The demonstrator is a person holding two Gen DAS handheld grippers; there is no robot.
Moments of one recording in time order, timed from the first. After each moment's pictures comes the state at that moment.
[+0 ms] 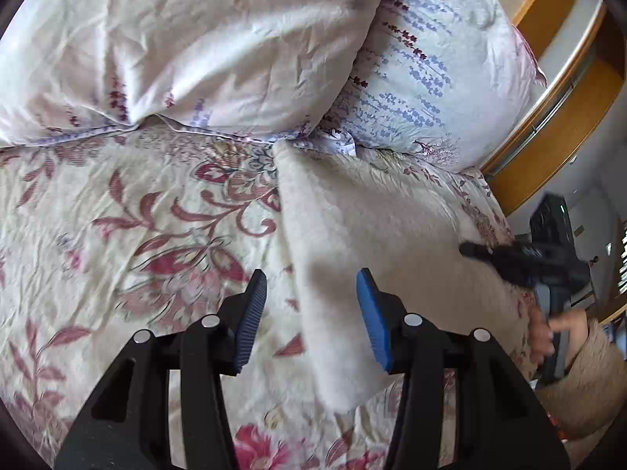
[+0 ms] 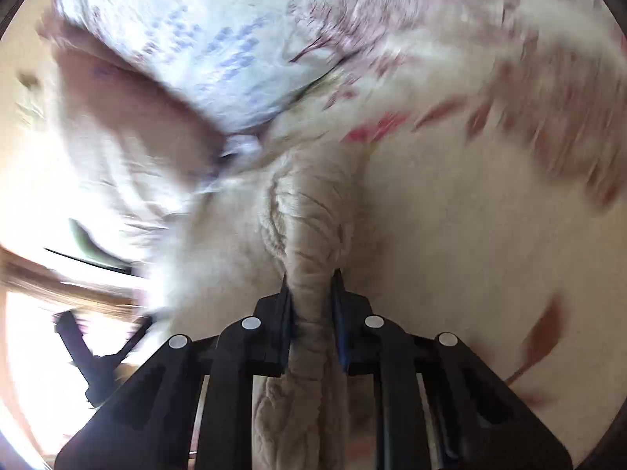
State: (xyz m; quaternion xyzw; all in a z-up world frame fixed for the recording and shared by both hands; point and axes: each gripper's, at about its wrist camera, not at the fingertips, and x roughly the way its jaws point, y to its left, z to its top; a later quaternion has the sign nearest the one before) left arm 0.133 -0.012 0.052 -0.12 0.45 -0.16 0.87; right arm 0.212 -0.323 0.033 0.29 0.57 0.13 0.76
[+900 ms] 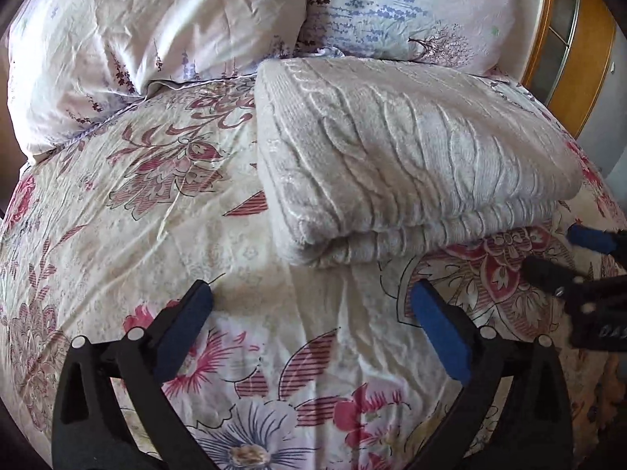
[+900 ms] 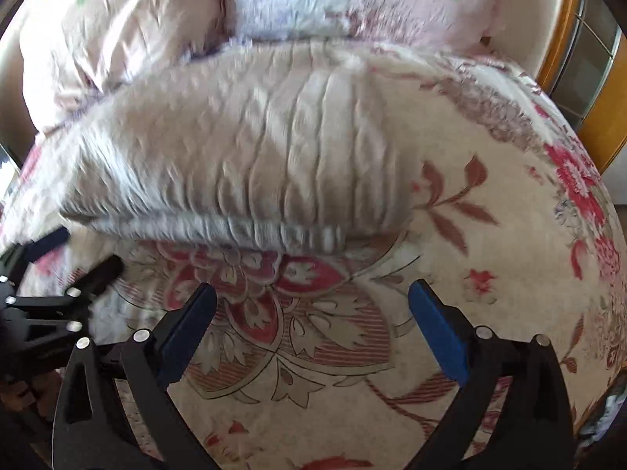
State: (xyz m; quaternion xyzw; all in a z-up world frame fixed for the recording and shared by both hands) left arm 0.043 -0.056 -0.002 0.04 0.45 -0.06 0.89; right arm 0.067 -0.251 0.041 0.00 0.56 0.03 0.83
